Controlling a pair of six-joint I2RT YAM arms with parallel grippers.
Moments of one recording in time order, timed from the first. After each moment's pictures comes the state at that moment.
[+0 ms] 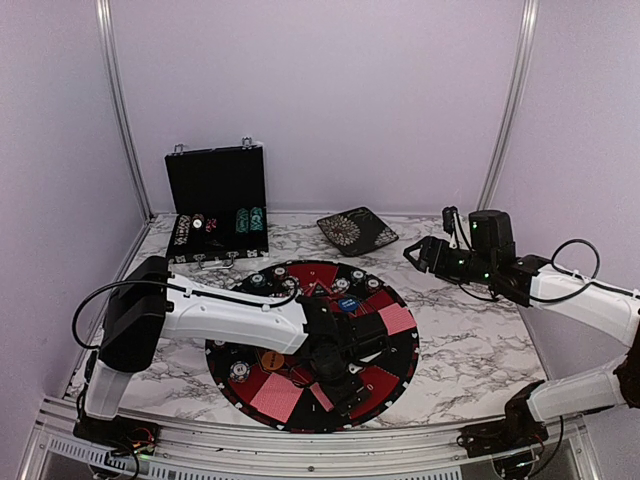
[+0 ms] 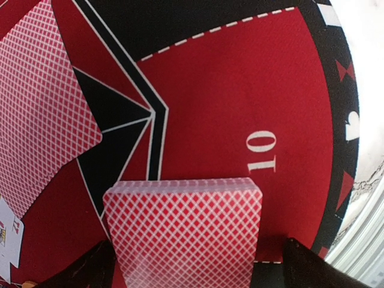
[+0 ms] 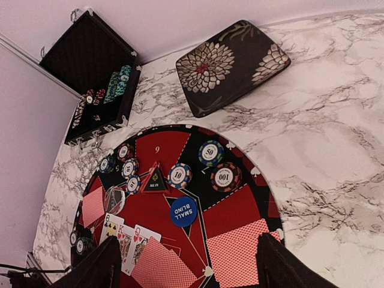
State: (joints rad) left arm -1.30 2.20 1.70 -0.84 -0.05 -0.29; right arm 0.43 1.18 0.77 -0.09 -0.15 0.58
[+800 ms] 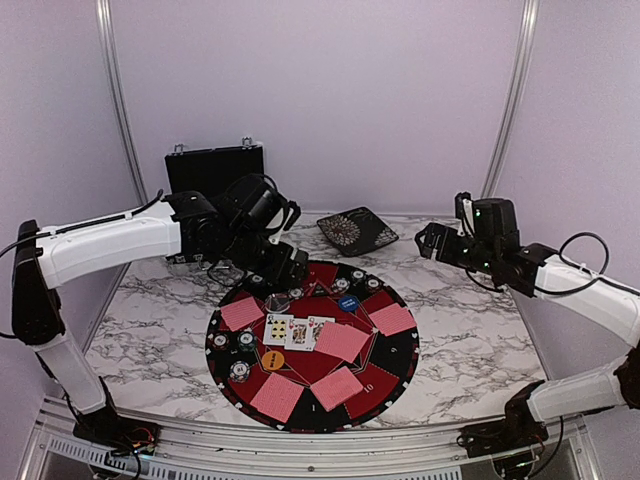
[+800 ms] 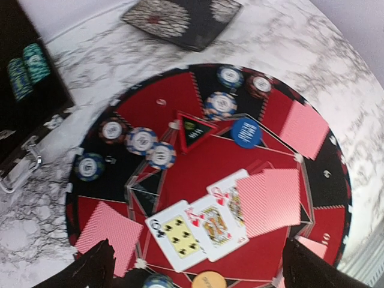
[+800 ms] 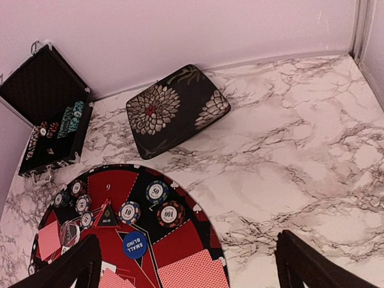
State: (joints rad) left arm -0.92 1.70 1.52 -0.72 -0.14 -0.33; right arm 0.43 1.18 0.86 -0.18 0.11 0.48
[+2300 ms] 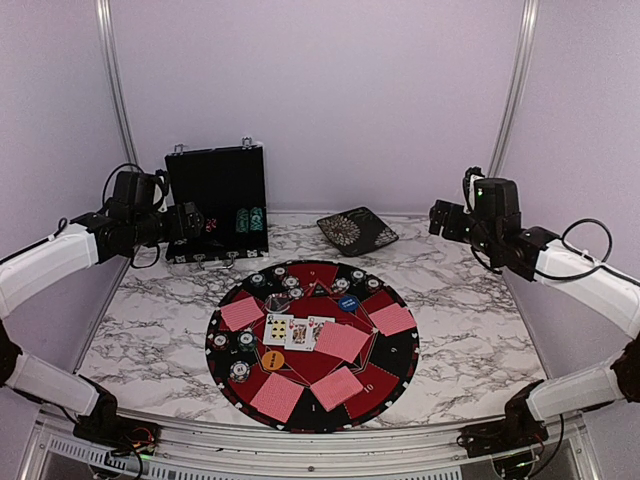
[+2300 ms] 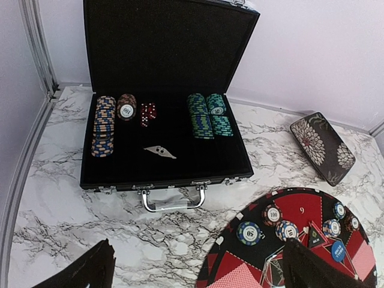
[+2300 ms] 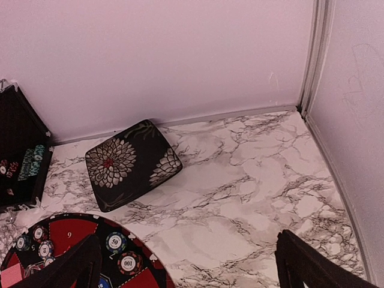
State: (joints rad) left arm -0.34 1.31 1.04 -0.28 -0.15 -0.36; right arm 0.43 1.22 0.99 -0.17 0.38 0.34
